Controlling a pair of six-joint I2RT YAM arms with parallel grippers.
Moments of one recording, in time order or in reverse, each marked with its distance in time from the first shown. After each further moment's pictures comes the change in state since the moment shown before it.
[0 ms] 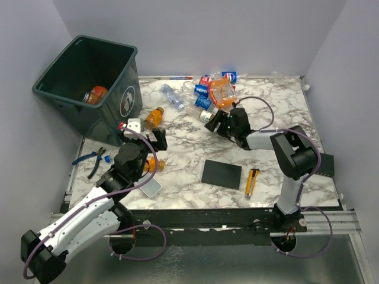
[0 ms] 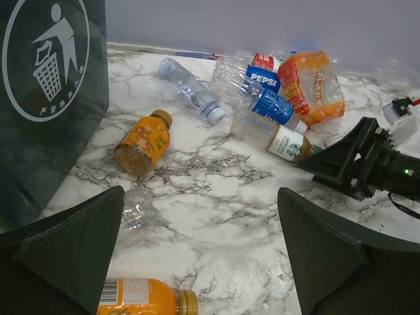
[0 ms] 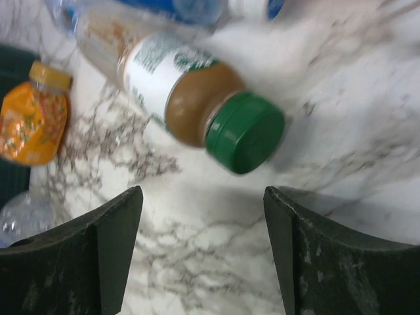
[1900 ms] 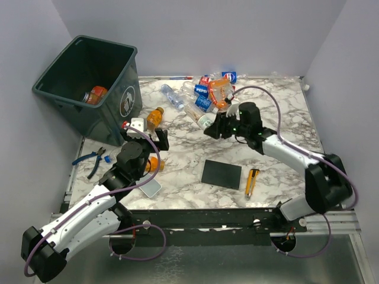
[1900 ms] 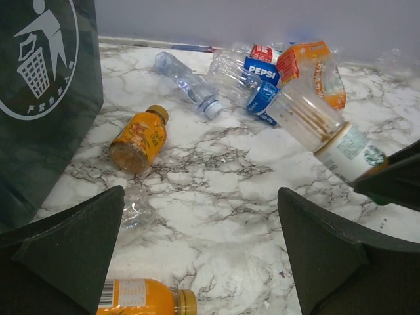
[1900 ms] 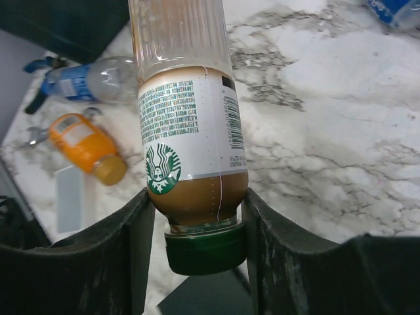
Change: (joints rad) left arm 0.000 0.040 0.000 0.013 0.015 0.003; right arm 0.072 -0.396 -0.051 -0.315 -0.276 -0.406
